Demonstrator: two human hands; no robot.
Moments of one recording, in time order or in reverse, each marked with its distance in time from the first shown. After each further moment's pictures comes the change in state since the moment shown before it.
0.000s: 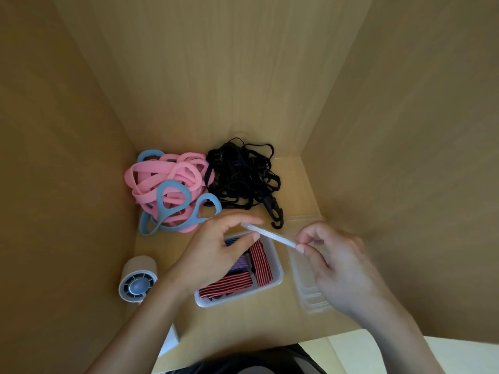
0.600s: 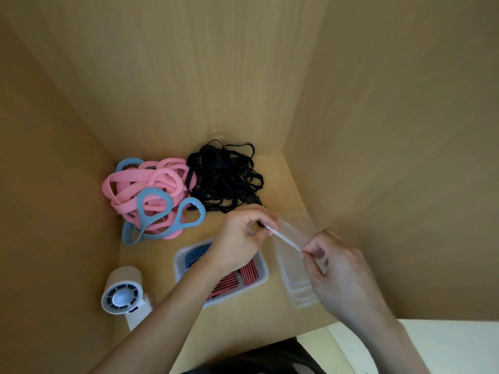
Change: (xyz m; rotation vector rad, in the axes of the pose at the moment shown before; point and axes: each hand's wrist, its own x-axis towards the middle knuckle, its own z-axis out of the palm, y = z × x) left_hand 0.041 0.011 0.063 -0.218 -0.041 0.041; right_hand -0.023 0.035 0.000 -0.098 0.150 0.013
